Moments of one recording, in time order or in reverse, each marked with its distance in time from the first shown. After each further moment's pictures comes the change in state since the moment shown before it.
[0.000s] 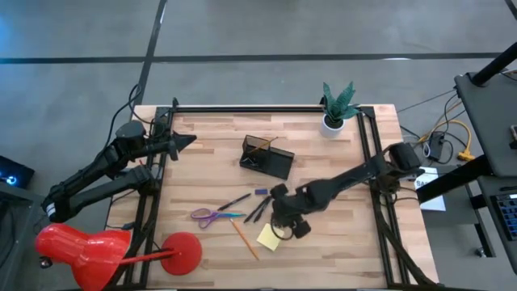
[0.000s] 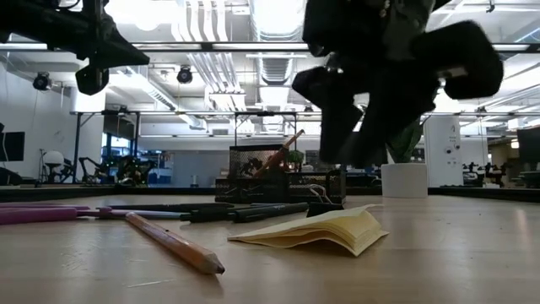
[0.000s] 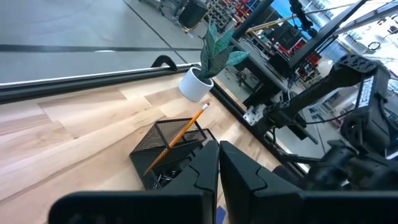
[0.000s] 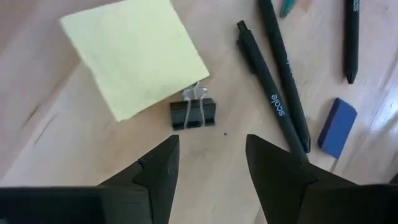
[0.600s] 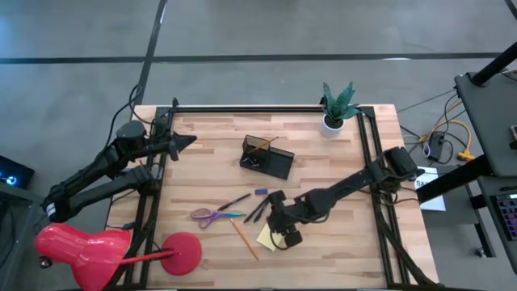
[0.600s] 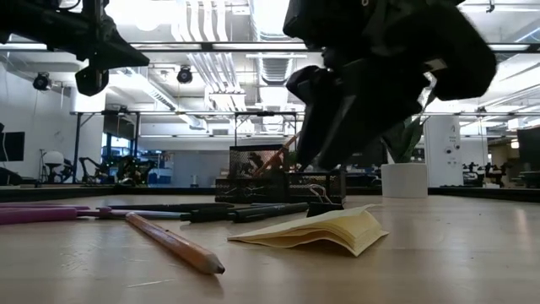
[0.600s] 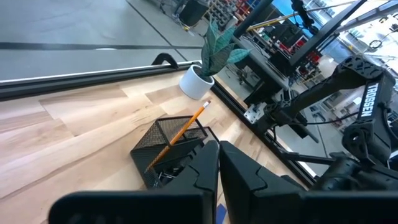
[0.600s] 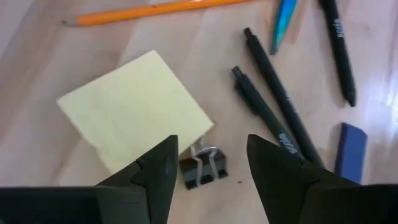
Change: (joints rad) left arm -0.001 0.001 -0.002 -0.007 0.001 0.001; right arm 0.062 0.056 0.002 0.163 0.073 0.191
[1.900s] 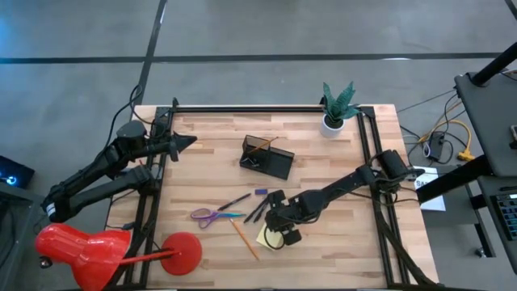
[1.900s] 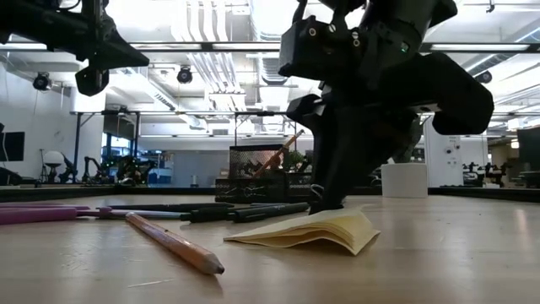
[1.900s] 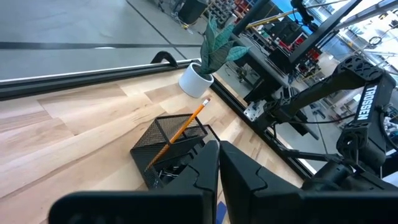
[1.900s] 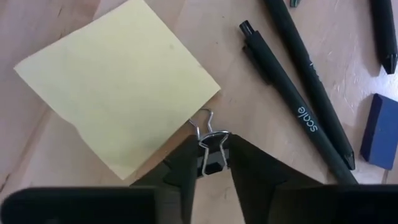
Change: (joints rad) left arm 0.000 0.000 0.000 -0.004 0.008 0.010; right arm -0.015 0.080 0.046 -0.091 -0.016 0.011
